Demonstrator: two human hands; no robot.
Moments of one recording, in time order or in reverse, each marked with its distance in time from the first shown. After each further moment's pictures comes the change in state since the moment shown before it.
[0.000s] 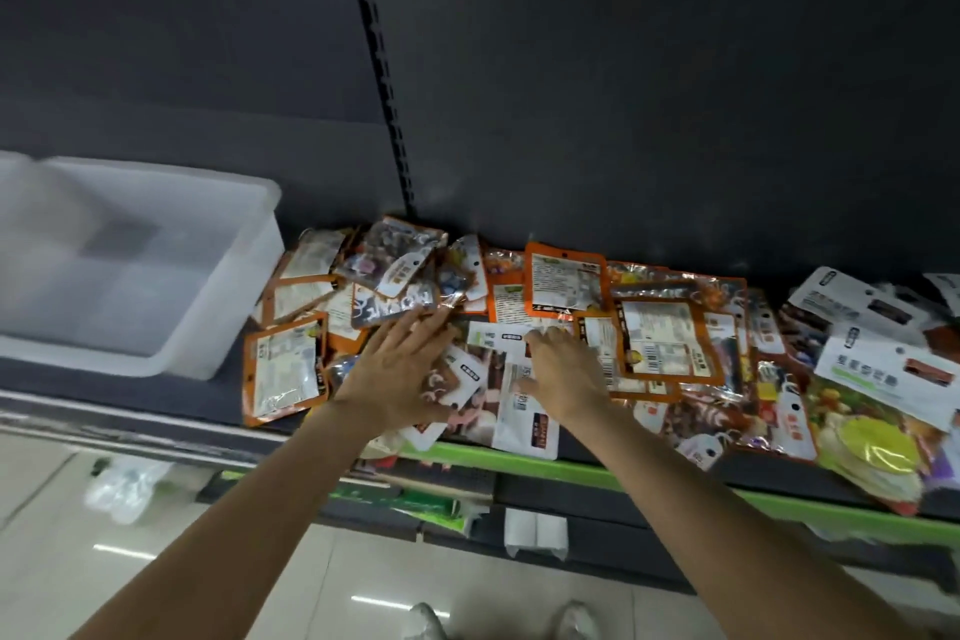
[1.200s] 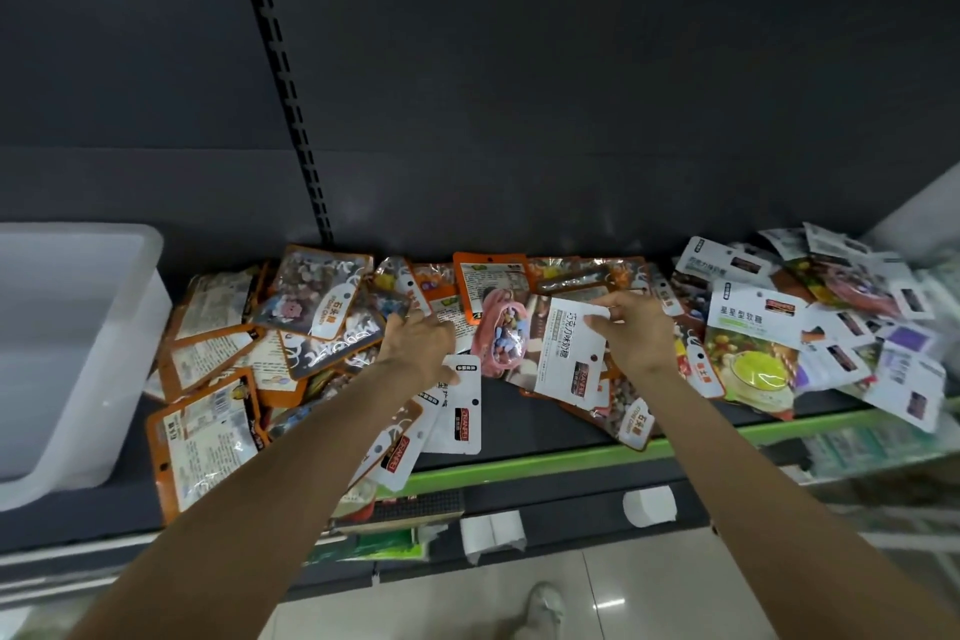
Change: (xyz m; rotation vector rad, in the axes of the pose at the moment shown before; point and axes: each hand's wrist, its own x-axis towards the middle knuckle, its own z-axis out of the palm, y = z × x) left_hand 0.093 0.032 -0.013 0.088 -0.054 0.180; right_hand -0.044 0.058 -0.057 0.582 0.482 0.598
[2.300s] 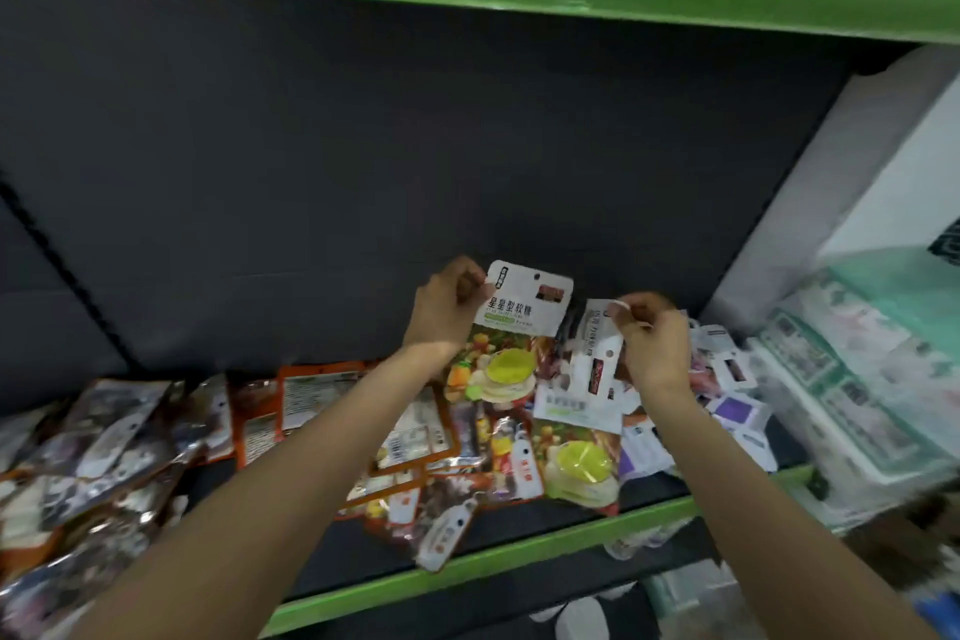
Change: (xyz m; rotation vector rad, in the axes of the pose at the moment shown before) left_hand 0.074 0.237 -0.172 -0.999 0.652 0.103; right_hand 0.094 0.128 -0.193 0.515 0.376 -0.040
